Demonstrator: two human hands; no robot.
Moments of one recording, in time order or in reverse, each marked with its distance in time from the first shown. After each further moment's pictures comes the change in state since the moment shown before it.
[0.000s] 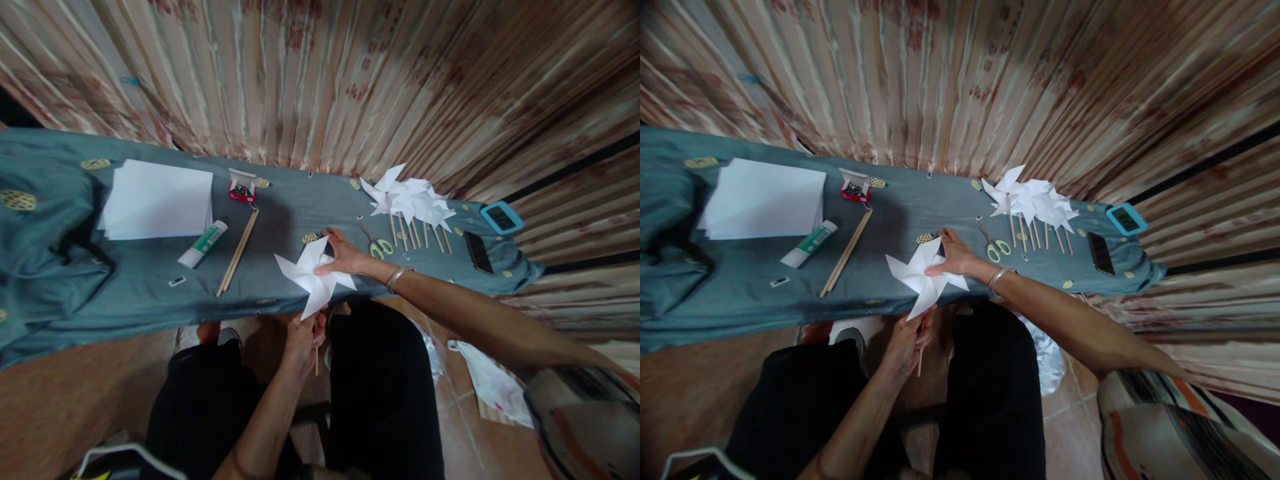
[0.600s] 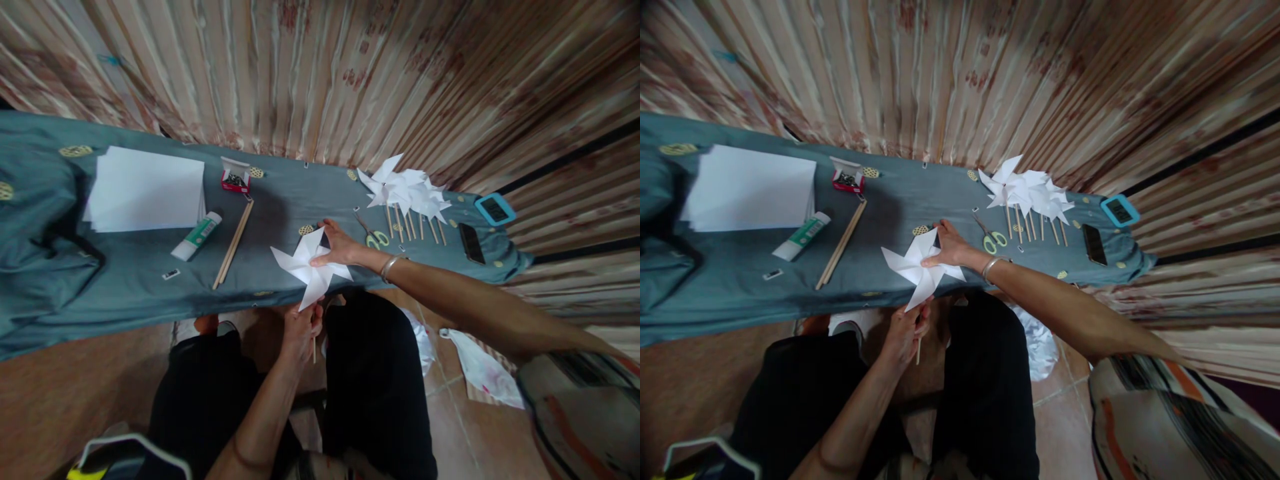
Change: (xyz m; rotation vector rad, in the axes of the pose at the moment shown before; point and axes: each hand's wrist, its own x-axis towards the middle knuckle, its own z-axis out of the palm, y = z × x) left_hand -0.002 0.003 0.004 0.030 0.040 0.015; right_hand 0.002 -0.005 0.000 -0.017 0.007 0.014
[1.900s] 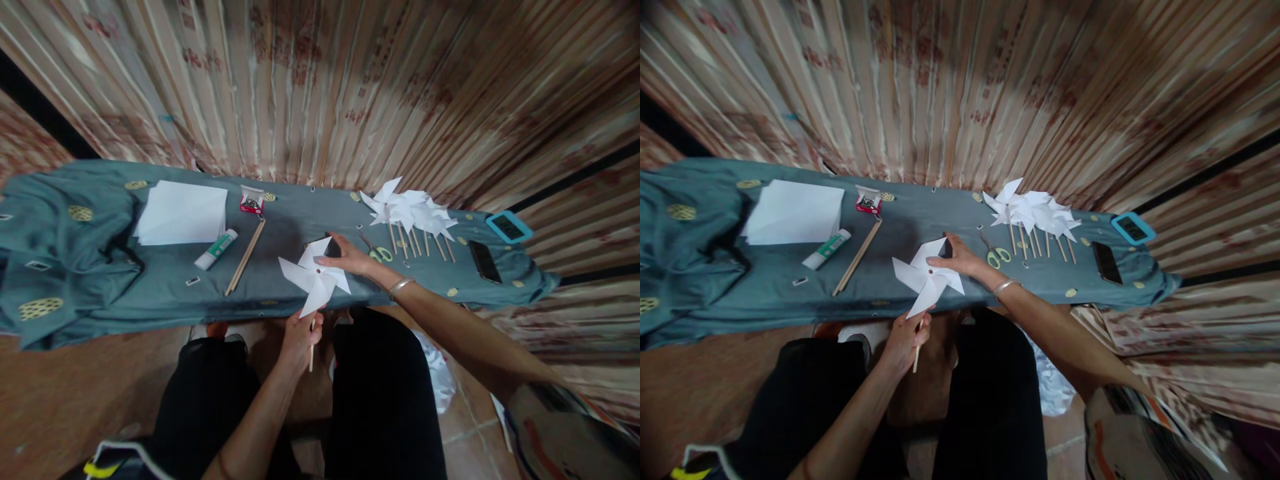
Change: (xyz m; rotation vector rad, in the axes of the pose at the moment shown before) left_hand -0.003 0.006 0.002 0.098 -0.029 0.116; right_hand -0.012 0.012 -0.007 0.384 0.198 -0.107
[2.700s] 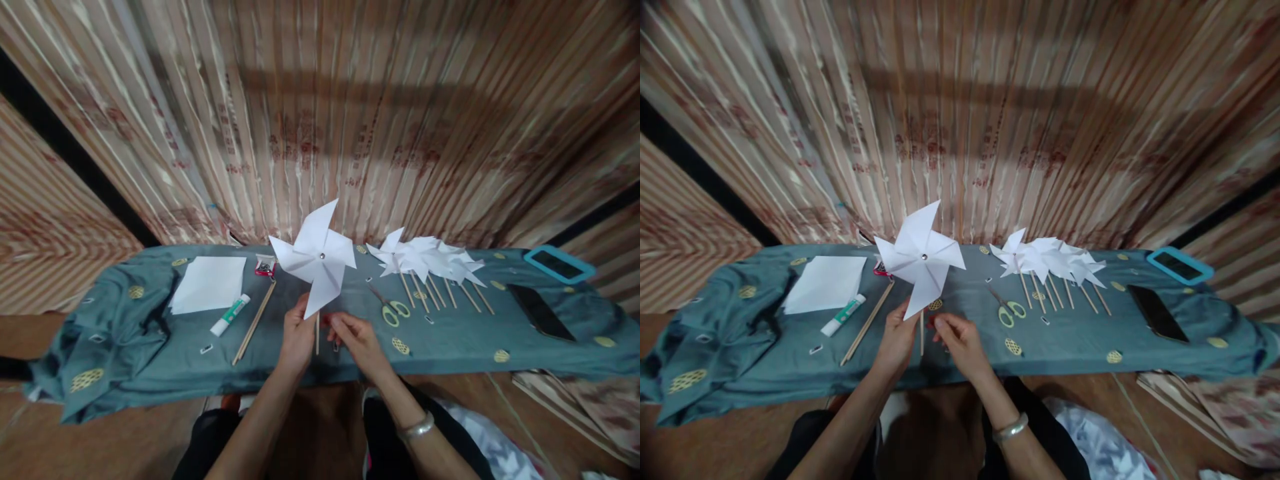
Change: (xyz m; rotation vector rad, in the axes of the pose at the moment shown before) left_hand 0.046 0.095 0.058 0.358 -0.042 0.610; right_hand -0.053 -0.040 0.036 0.760 0.220 -0.197
